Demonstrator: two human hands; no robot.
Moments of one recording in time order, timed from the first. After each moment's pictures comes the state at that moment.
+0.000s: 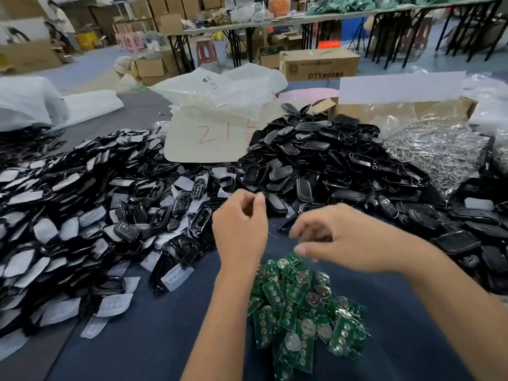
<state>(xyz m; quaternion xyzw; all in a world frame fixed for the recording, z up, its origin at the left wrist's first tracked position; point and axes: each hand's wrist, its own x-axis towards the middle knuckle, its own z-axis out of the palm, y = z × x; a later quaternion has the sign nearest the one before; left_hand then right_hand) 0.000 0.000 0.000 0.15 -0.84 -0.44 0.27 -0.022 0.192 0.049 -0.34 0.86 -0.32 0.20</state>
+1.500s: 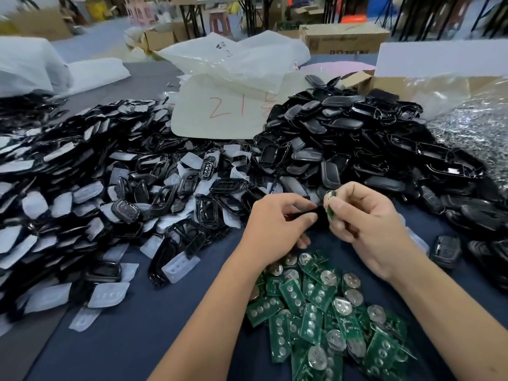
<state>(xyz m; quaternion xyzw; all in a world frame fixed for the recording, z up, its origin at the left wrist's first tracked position) -0.016 -0.012 -0.035 0.02 -0.80 -0.59 0.01 -0.054 0.168 -0.044 -0.17 0.57 -0.80 0.10</state>
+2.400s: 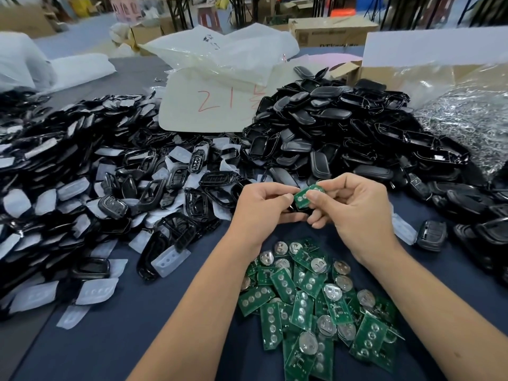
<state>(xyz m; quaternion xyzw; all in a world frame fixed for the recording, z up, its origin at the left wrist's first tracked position) -0.020 -0.010 -0.031 0.11 -0.66 -0.74 -0.01 -0.050 0.159 -0.053 -0.13 0.68 -0.72 -0.04</state>
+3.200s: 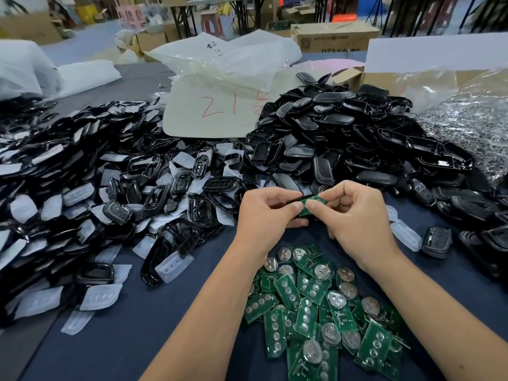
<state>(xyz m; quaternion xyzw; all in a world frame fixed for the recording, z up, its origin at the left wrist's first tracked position) -0.021 -0.005 -0.036 0.11 -0.66 -0.74 0.03 -0.050 0.158 -0.049 -0.10 0.78 -0.61 -0.08</state>
